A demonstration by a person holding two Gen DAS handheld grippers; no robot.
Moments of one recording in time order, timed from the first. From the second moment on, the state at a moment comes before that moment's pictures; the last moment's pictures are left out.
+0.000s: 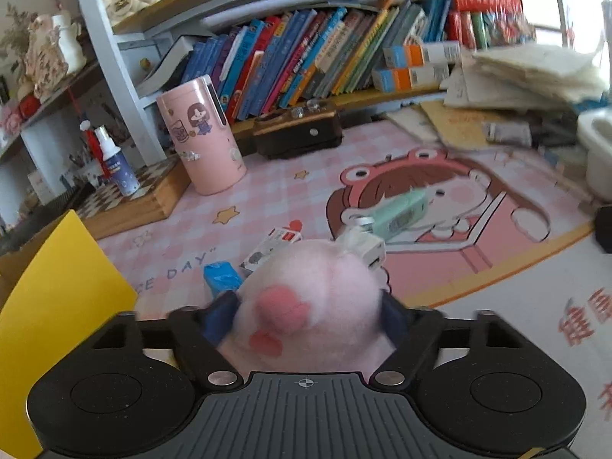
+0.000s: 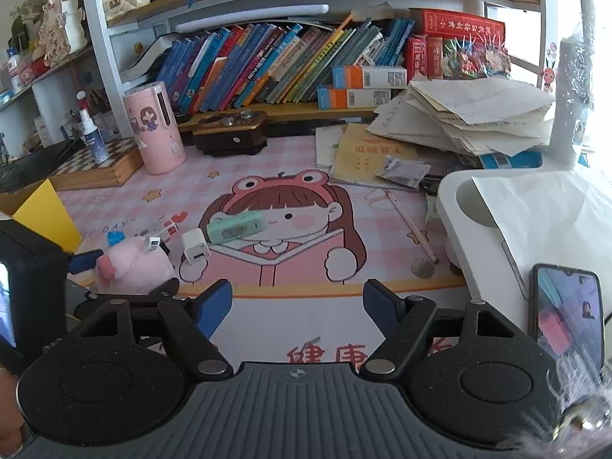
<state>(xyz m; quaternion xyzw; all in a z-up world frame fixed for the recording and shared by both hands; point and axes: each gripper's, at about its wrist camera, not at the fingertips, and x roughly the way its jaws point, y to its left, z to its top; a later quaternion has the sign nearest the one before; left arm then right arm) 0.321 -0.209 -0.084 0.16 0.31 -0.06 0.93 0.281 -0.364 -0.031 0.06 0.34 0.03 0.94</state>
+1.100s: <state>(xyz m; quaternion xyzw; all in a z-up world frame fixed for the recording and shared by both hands) 0.222 -0.101 0.004 -0.06 0.32 0.00 0.95 0.407 -0.251 -0.112 -0.06 0.32 0.18 0.93</state>
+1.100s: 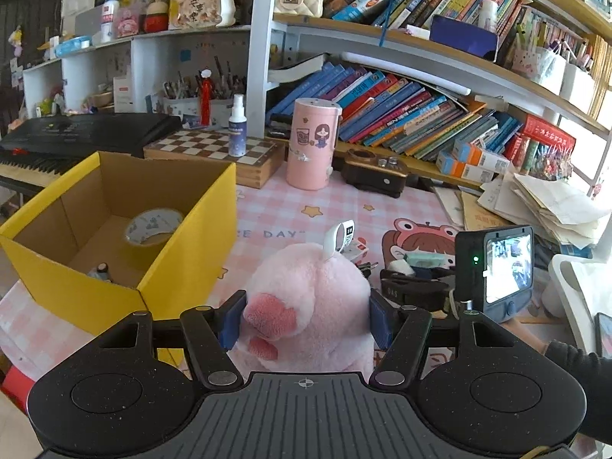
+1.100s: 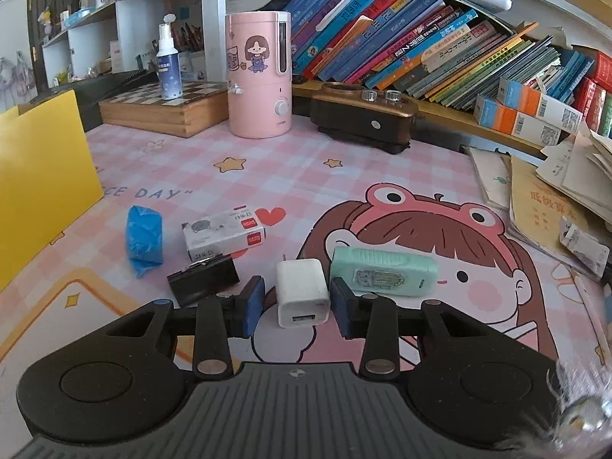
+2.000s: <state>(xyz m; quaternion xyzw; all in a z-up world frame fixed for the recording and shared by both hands) 0.183 -0.107 0.000 -0.07 0.30 -0.07 0.95 0.256 -0.296 -0.013 0.00 0.35 0.20 0.92</state>
